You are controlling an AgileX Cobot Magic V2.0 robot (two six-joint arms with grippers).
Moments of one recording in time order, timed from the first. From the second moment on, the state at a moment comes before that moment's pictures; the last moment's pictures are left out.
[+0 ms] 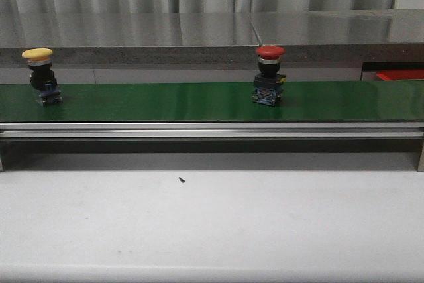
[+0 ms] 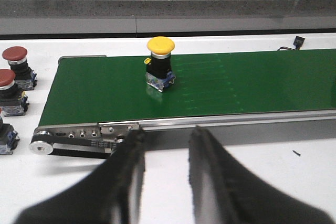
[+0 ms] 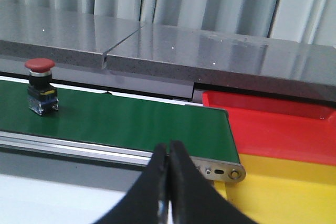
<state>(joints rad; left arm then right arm) -0.12 0.48 -0.42 -0.20 0.37 0.13 0.01 -0.01 0.03 -0.12 0.03 0.05</state>
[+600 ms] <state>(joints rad) -0.12 0.43 -0.39 -0.20 0.34 0.13 0.01 0.52 -0.65 -0.04 0.72 0.05</state>
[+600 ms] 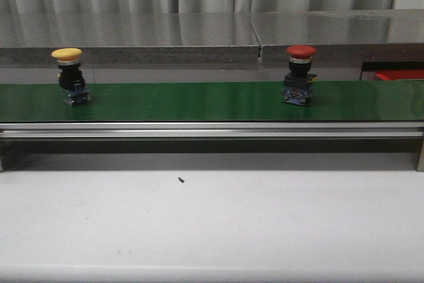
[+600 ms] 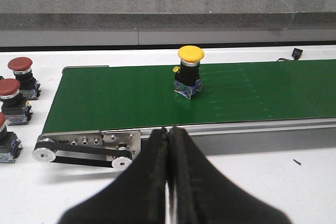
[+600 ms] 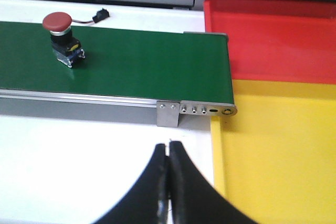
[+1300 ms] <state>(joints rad) -0.12 0.43 -0.39 -0.20 0.34 0.13 0.01 1.04 -0.80 0.02 0.66 0.05</state>
